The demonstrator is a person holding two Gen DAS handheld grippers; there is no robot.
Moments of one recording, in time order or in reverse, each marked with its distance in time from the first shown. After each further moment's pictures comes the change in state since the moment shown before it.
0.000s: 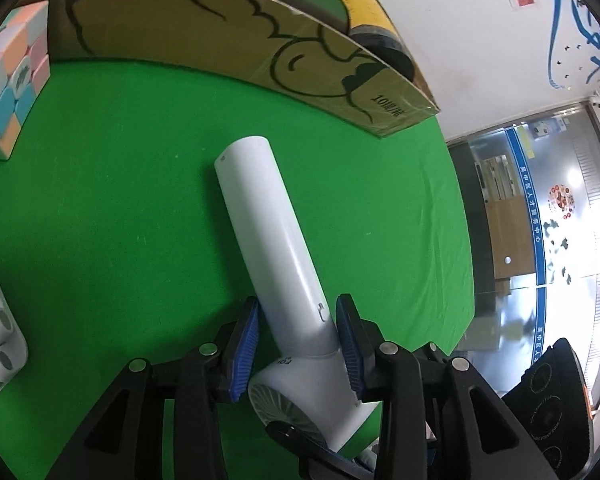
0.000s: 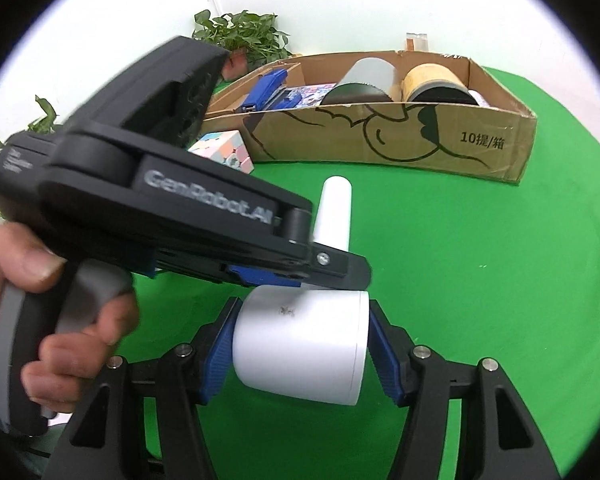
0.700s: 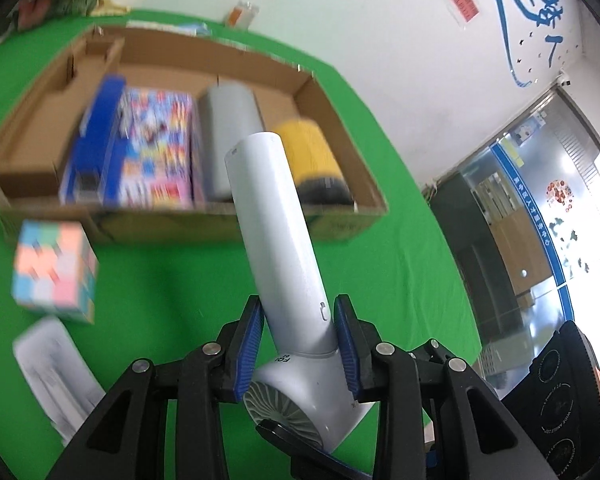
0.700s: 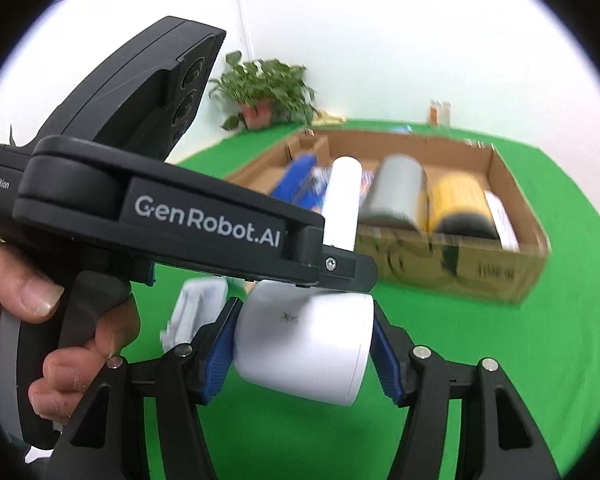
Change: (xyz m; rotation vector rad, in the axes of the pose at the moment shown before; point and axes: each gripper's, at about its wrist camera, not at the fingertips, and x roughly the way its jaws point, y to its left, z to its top) left arm -0.125 -0.041 0.028 0.172 -0.273 0.074; right arm -0.010 0.027 0.085 -0.129 -0.191 0.005
